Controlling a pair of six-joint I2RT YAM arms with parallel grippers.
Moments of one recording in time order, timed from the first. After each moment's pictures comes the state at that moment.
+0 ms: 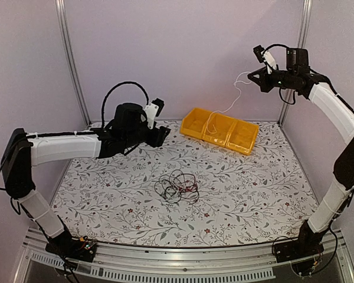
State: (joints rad) left arm -0.74 1.65 1.17 0.12 -0.16 0.01; right arm 0.18 1.67 1.82 -0.45 -0.48 -0.34
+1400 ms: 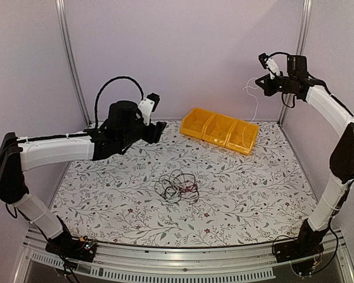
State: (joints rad) left arm -0.76 1.56 1.11 0.16 -0.30 0.07; right arm 0.10 1.76 1.80 -0.39 -0.37 -0.33
